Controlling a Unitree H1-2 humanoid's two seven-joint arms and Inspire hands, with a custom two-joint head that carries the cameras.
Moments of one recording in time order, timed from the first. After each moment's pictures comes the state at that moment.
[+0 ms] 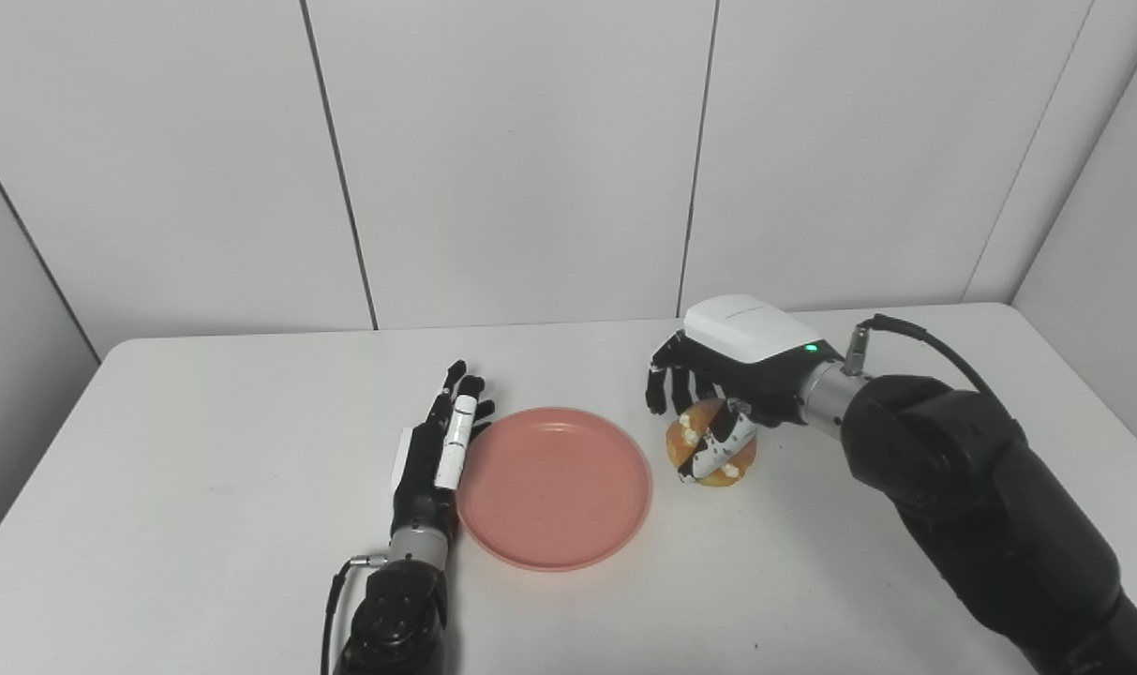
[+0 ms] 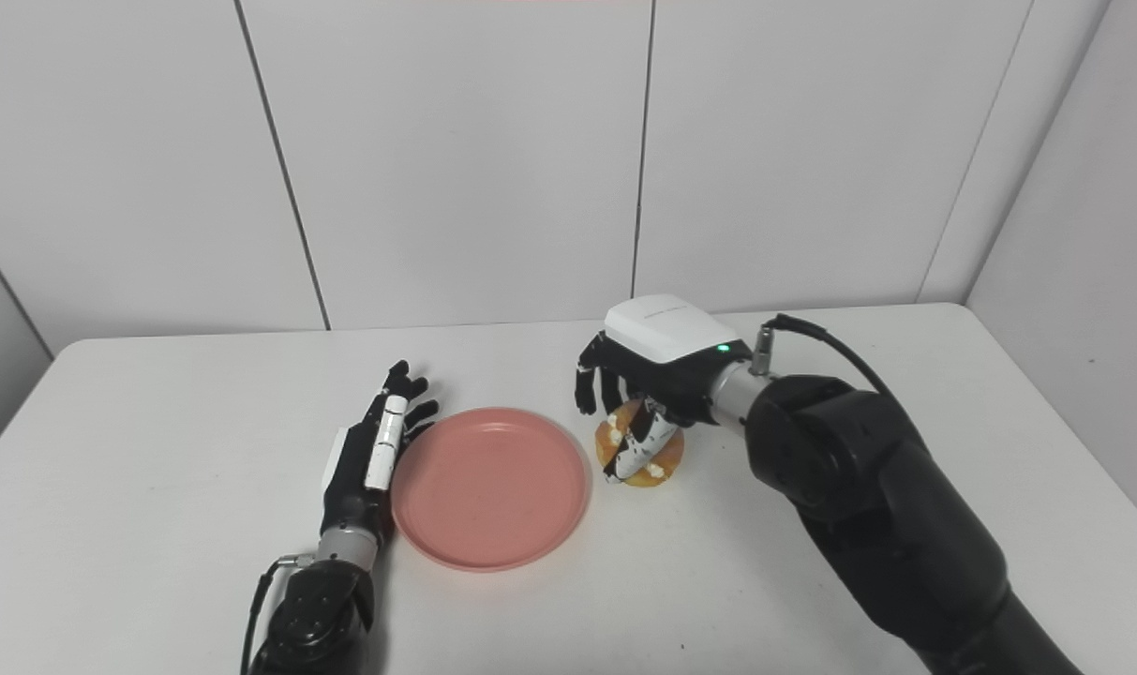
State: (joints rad) left arm -0.51 -0.10 -0.04 0.46 0.00 -0.01 0.10; right arm -0.70 -0.49 0.34 -0.28 -0.79 0.28 0.79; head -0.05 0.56
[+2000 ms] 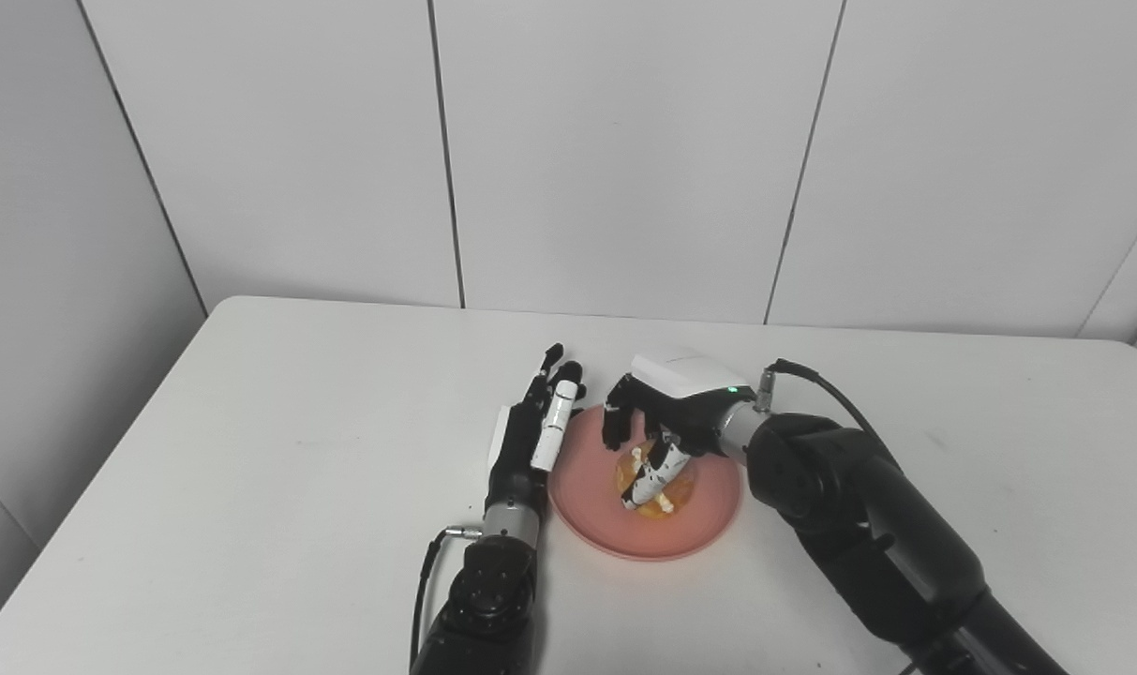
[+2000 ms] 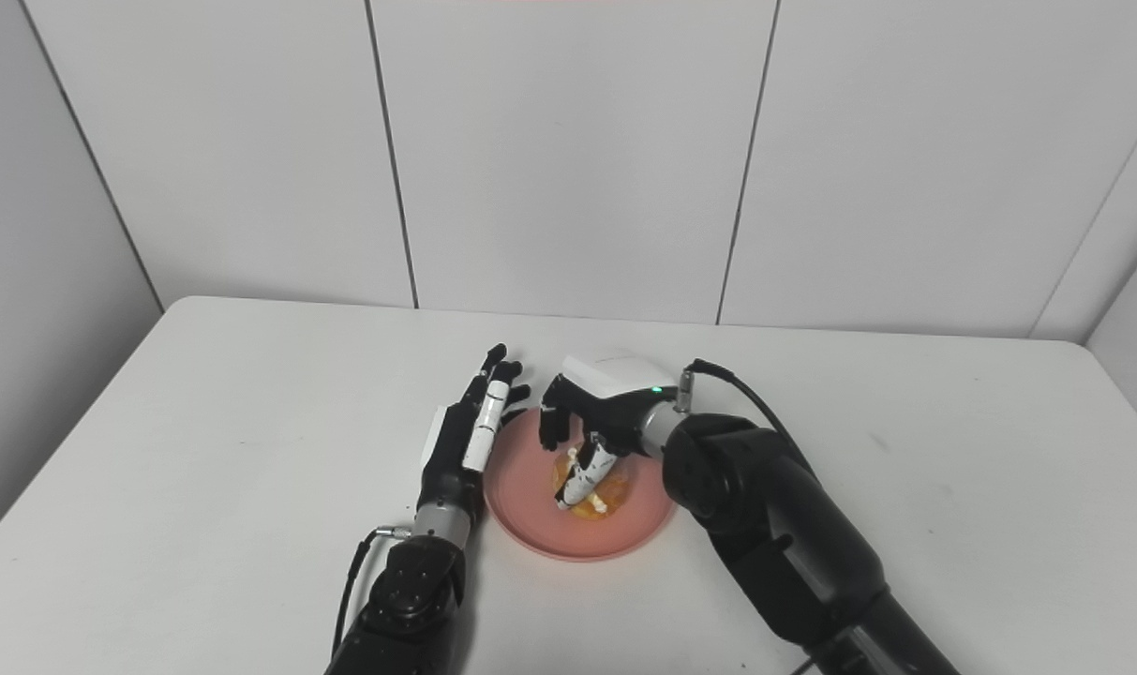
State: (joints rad) left arm -0.54 -0.14 -0.03 0.56 0.05 -0.10 0.14; right arm -0.80 -0.26 0.50 0.17 -0.79 0.22 0.57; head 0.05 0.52
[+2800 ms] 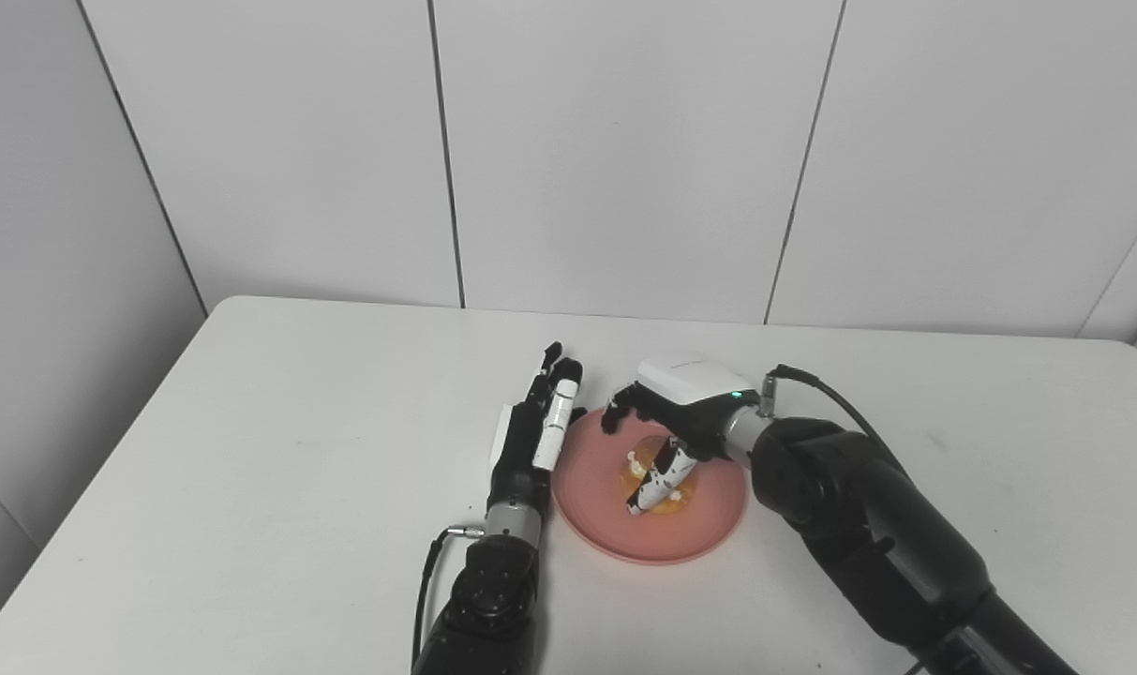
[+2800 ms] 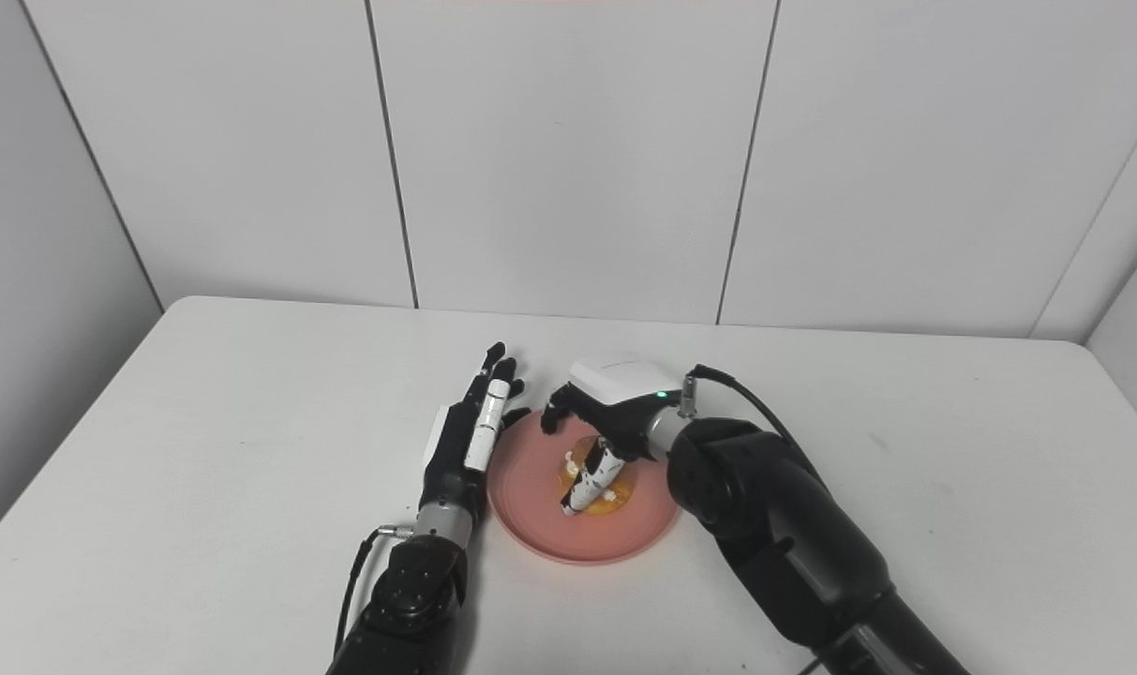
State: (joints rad) left arm -0.54 -0.14 -0.04 0.57 0.05 -0.11 0.15; right arm -0.80 -0.30 0.54 0.18 -0.84 0.21 0.55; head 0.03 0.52
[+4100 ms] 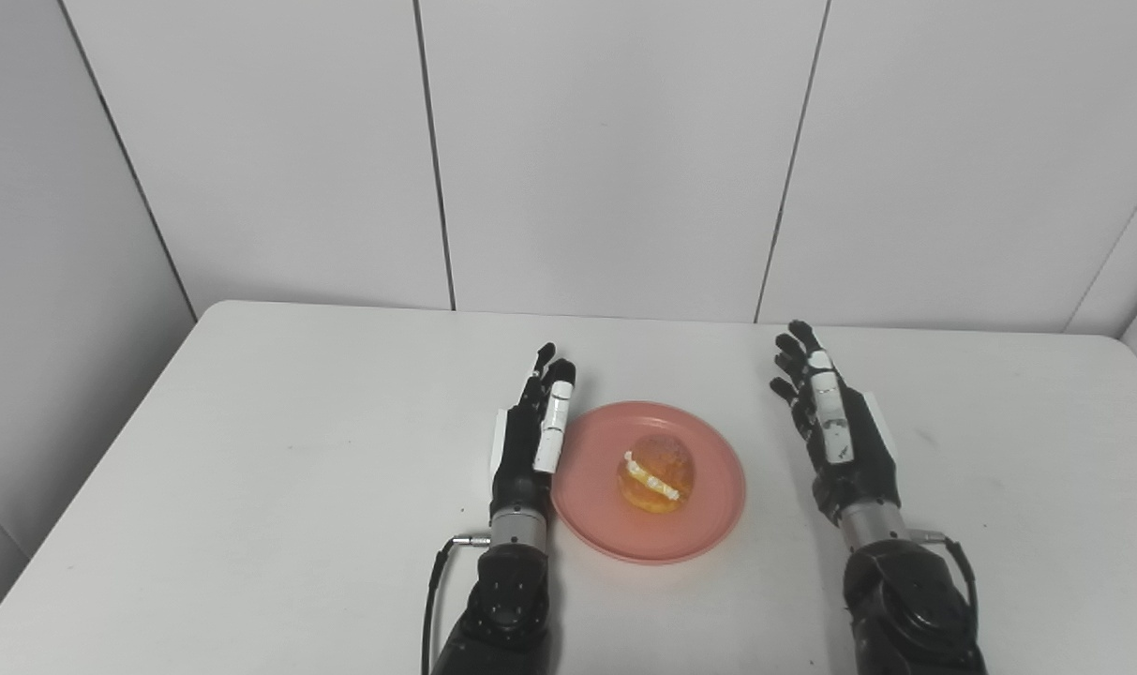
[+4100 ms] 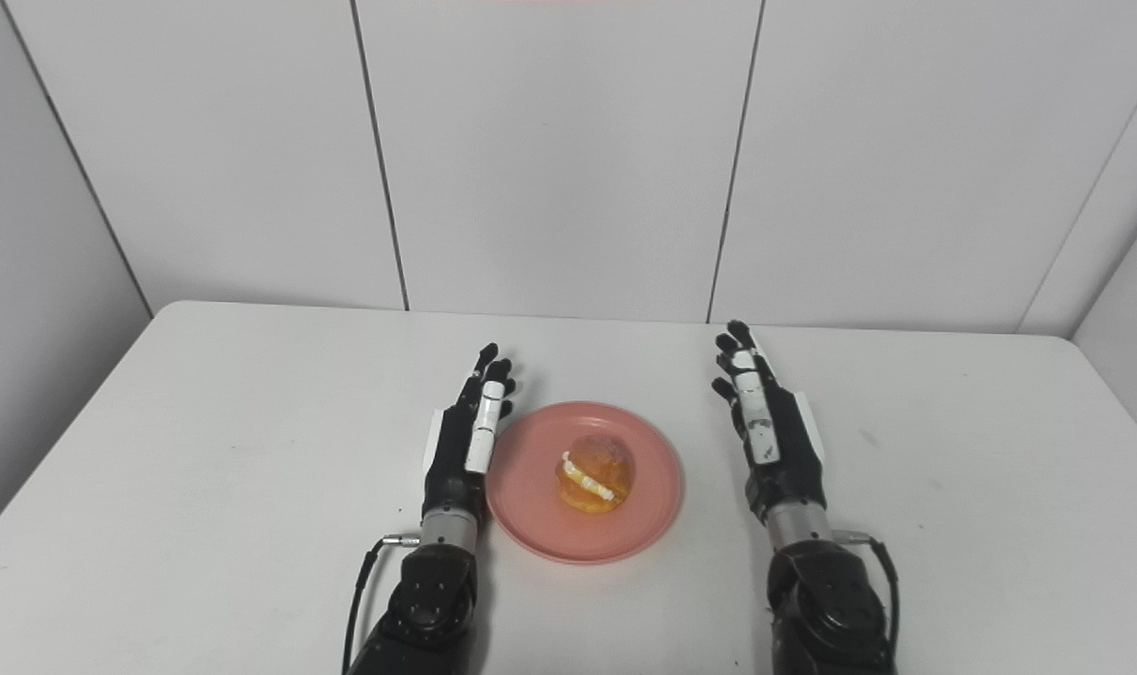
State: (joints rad) left arm -0.54 -0.18 -0.04 0.62 0.14 -0.23 0.30; right arm -0.50 0.02 -0.21 0.37 0.16 -0.02 0.12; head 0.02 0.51
